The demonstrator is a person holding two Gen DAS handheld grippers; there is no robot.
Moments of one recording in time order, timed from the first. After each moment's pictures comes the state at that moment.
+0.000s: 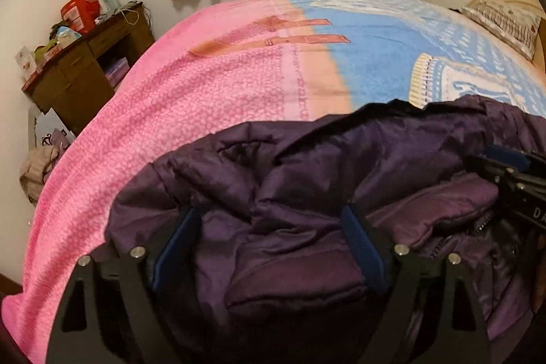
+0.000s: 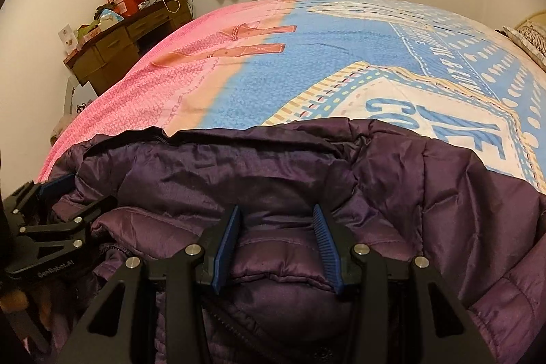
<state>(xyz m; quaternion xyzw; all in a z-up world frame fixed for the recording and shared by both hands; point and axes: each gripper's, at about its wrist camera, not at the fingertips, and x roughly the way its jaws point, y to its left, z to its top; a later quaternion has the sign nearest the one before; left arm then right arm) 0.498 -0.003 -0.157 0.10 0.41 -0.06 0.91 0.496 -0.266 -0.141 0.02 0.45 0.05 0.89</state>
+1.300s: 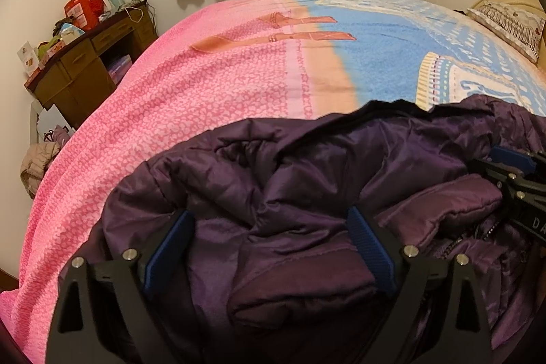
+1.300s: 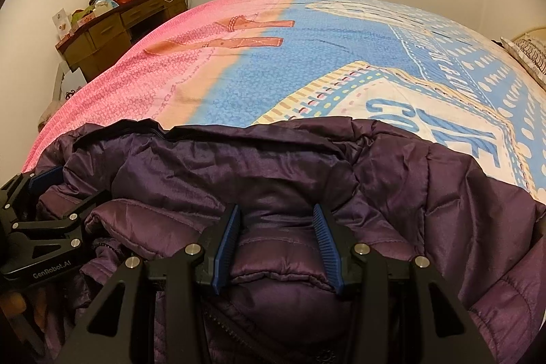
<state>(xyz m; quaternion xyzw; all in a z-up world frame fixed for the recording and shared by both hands) 0.500 -0.008 -0.165 0.10 0.41 -0.04 0.90 0.499 -0.254 -0.144 -0.03 0.46 0.03 0.89</state>
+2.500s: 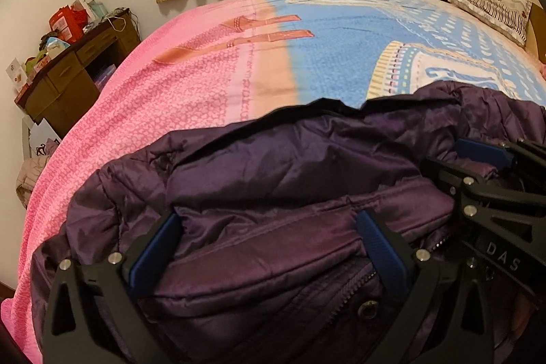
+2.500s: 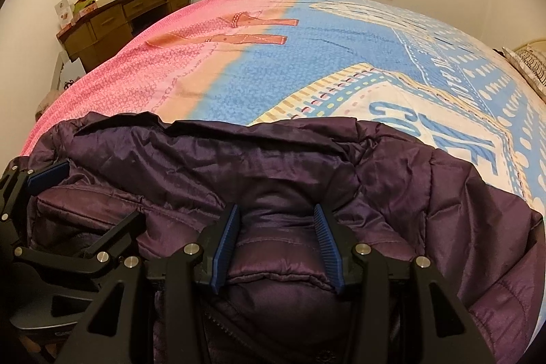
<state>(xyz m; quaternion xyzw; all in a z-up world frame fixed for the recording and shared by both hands) 0.490 -0.052 -0.163 0.11 0.42 -0.07 0.90 0.499 -0.250 -0.147 -0.04 0.46 0.04 0.89</state>
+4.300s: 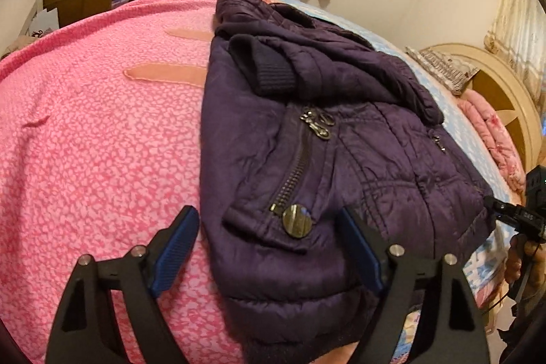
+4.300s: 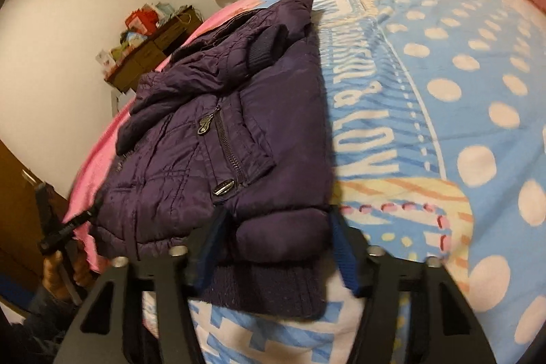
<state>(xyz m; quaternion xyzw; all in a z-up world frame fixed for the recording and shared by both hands) 0.108 0.128 -0.182 -0.11 0.42 -0.17 0.89 0.042 -0.402 -0.120 0.18 0.45 0.10 0.87</state>
